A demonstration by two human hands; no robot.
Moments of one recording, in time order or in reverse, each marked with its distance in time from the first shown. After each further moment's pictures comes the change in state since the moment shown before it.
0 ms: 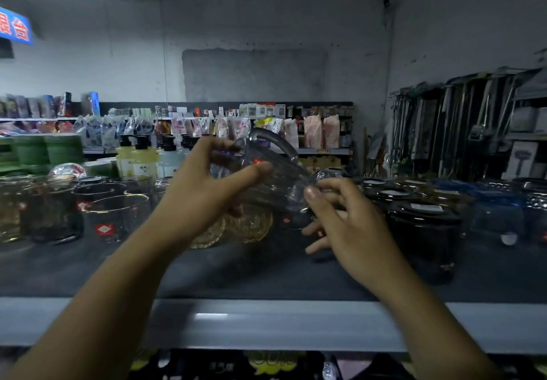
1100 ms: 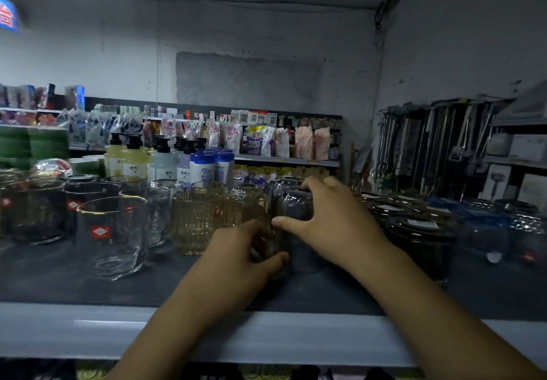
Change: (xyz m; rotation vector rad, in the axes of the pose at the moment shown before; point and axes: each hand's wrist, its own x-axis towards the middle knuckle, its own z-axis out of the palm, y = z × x) left_hand -0.027 -0.062 0.034 0.446 -0.121 0.095; right_hand 0.039 -0.023 0.013 -1.030 -0.065 -0.109
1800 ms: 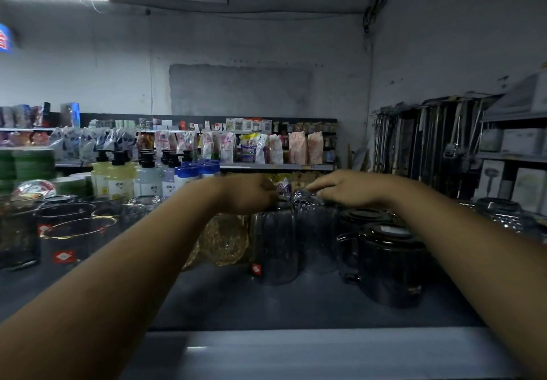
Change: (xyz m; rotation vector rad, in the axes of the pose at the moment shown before) left_hand 0.137 0.054 -0.014 0.389 -0.550 0.049; right_hand 0.089 0.103 -0.043 0.049 -0.528 -0.073
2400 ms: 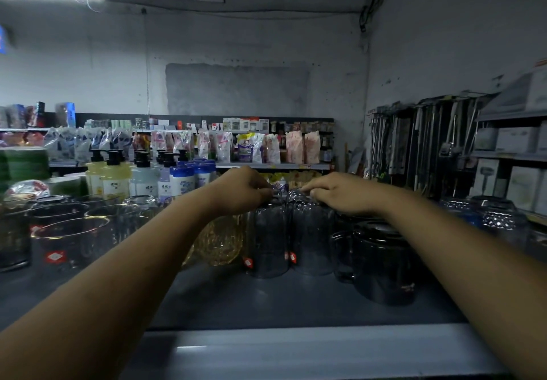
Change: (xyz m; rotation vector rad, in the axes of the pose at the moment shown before) left_hand 0.010 -0.016 0.016 -0.119 0.243 0.042; right_hand -0.010 -0.005 0.014 0.015 0.110 -0.040
